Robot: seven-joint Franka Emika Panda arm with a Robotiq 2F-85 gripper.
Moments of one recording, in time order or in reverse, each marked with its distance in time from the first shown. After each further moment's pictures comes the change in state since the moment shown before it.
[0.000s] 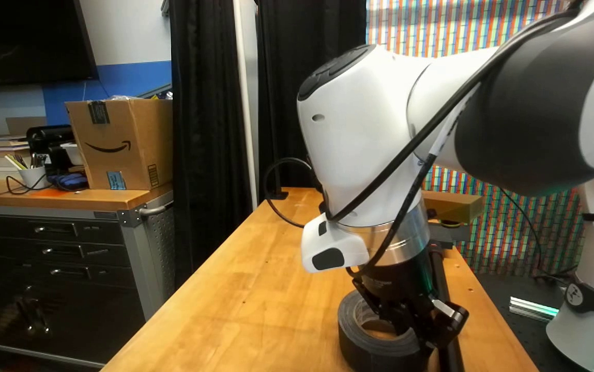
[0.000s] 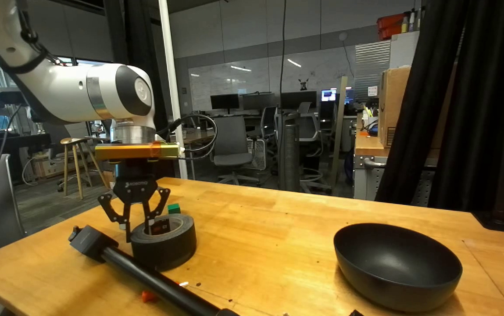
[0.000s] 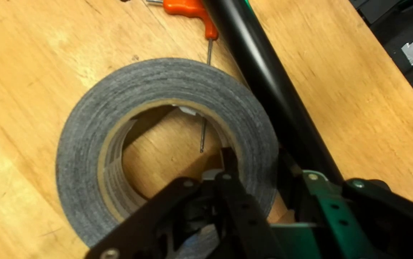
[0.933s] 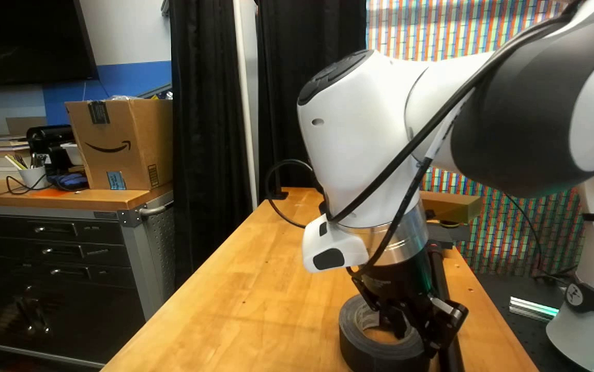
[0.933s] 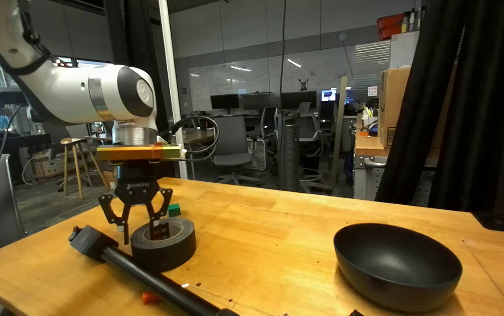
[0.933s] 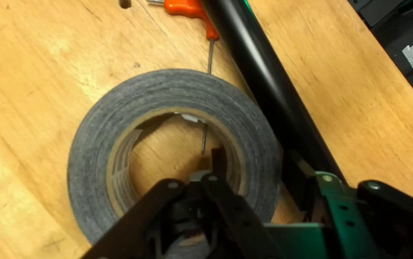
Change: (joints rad) arm -0.004 0.000 -0.007 -0.008 0.000 0.000 -0.001
